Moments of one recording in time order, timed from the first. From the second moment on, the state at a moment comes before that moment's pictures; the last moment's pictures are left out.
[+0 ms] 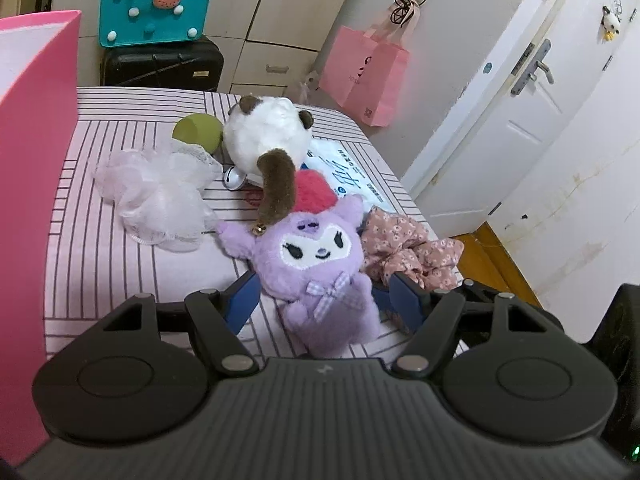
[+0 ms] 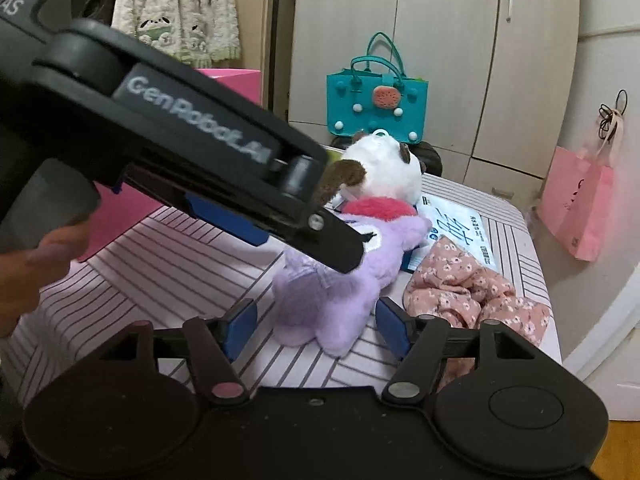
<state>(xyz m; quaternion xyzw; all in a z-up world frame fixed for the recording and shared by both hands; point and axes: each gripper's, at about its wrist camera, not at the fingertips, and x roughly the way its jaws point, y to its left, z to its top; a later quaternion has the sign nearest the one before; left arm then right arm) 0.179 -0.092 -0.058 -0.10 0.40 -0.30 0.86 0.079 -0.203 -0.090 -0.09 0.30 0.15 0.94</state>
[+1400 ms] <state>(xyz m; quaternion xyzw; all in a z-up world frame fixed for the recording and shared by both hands) 0.178 -0.095 -0.087 -0.12 0.38 -0.28 0.87 0.079 -0.205 -0.102 0.07 0.30 0.12 0.95</state>
